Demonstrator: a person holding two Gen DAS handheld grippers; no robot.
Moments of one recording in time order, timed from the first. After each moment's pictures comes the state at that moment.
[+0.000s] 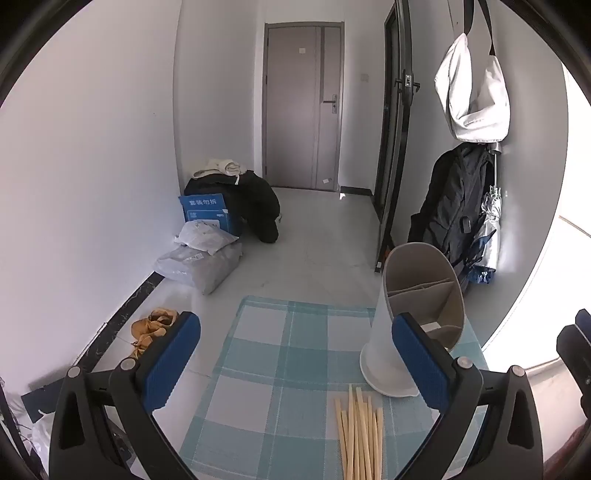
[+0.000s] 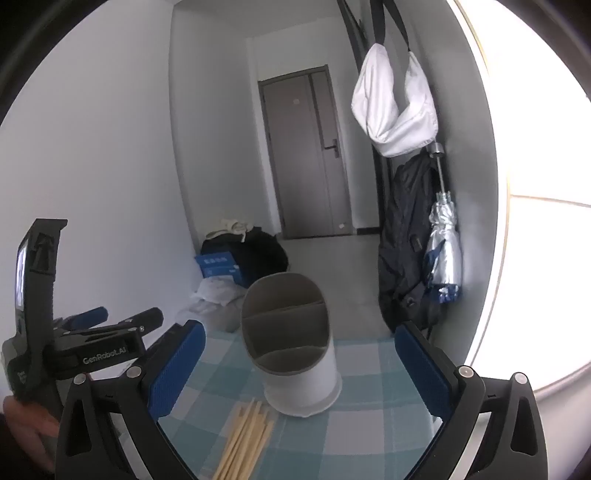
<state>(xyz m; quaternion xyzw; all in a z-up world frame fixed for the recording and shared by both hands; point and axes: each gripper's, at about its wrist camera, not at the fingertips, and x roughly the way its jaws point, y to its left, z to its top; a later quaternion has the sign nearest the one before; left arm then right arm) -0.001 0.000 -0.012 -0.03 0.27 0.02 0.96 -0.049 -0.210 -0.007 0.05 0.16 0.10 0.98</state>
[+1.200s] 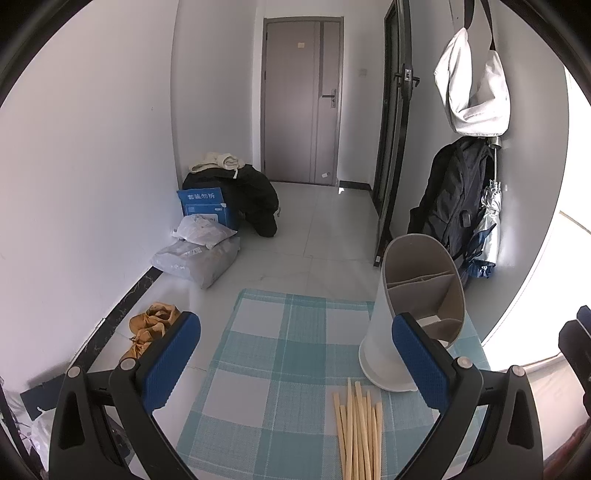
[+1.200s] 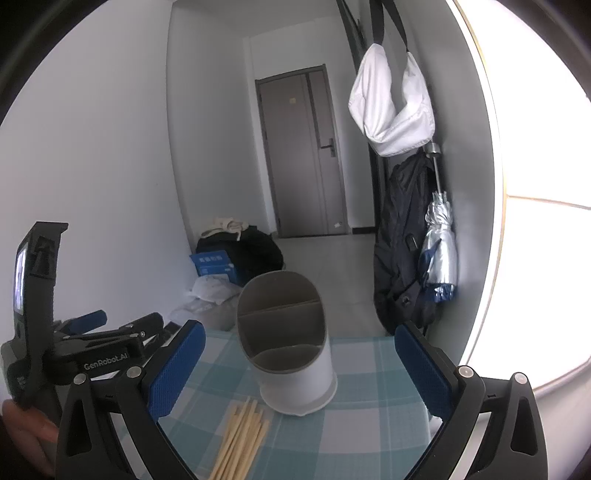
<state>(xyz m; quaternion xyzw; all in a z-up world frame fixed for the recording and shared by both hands) 0.004 -0.001 -0.014 -0.03 0.28 0.02 0.96 -0.046 -0.213 -0.007 0.06 0.16 0.10 0.98</state>
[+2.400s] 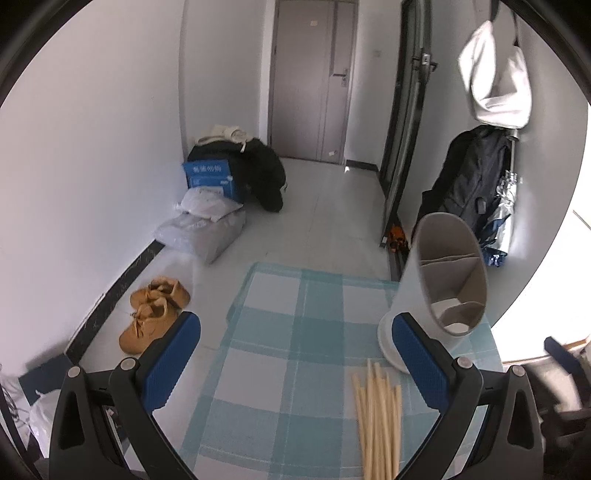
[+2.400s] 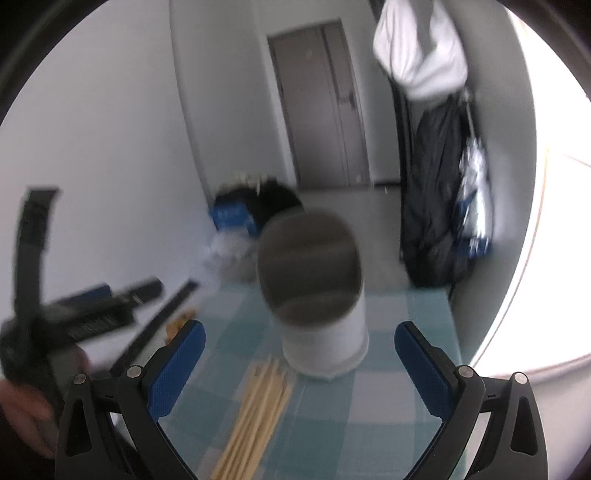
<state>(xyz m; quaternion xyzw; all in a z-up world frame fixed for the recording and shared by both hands) 0.013 0.033 -0.031 -0.05 0.33 0.03 0.94 -0.004 -0.183 -0.053 0.04 0.30 0.14 0.94</state>
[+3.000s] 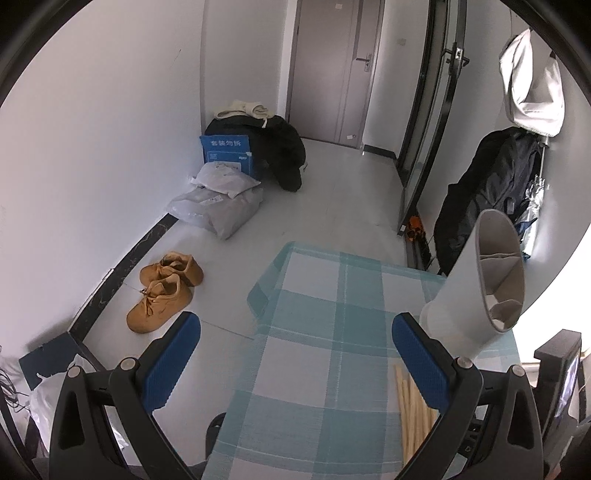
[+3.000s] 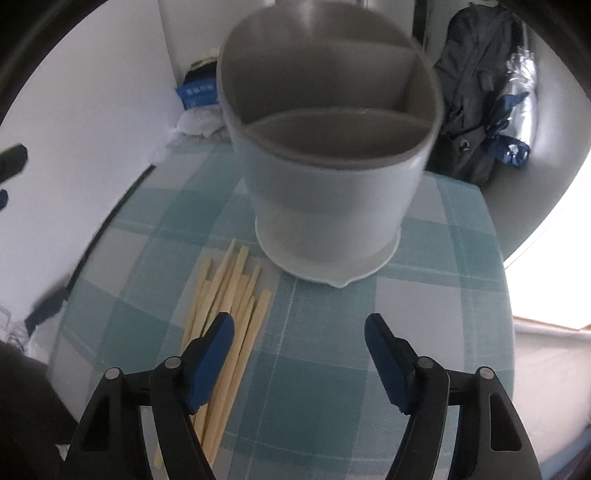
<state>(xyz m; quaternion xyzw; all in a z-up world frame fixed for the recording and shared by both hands) 0.028 0.073 -0.050 -0.07 0.37 0.04 0.93 0.050 -0.133 -0.156 -0.04 0.48 0.10 0.87</state>
